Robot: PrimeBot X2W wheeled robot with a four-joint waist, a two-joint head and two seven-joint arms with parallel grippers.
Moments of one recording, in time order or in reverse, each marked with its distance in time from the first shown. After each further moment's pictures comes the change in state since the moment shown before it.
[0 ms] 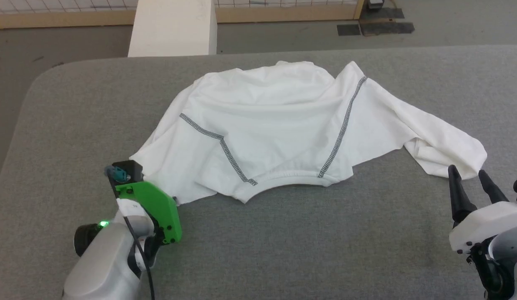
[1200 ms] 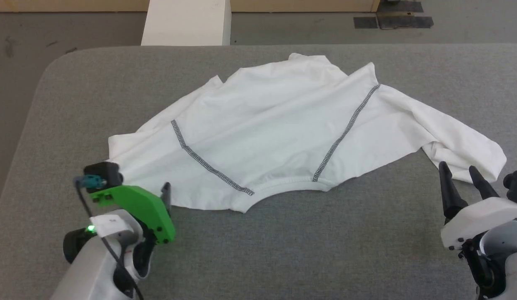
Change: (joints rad) left arm 0.133 0.046 0.077 -0.309 -0.071 0.080 -0.083; right arm -0.022 0.001 0.030 0.025 0.004 0.000 -0.010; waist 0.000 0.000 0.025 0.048
